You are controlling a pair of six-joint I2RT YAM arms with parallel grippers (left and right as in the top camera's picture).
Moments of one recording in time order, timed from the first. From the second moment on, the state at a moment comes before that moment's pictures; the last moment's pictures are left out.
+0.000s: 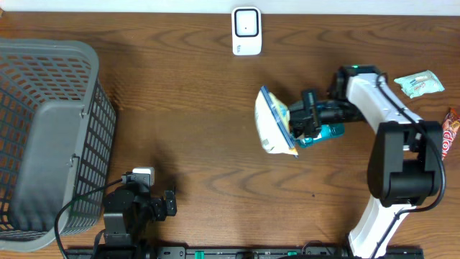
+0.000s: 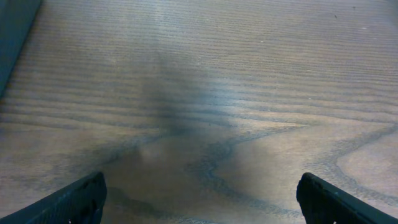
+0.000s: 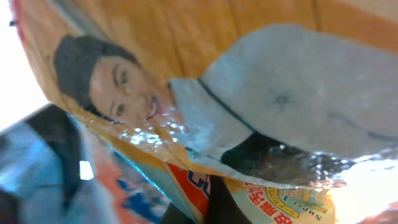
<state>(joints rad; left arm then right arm) -0.02 0.12 0.17 -0.76 0.15 -0.06 0.04 2.02 1.42 -1.62 -1.49 0.98</state>
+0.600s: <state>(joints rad) -0.02 0.12 0.17 -0.76 0.15 -0.06 -0.12 2.02 1.42 -1.70 -1.34 0.66</state>
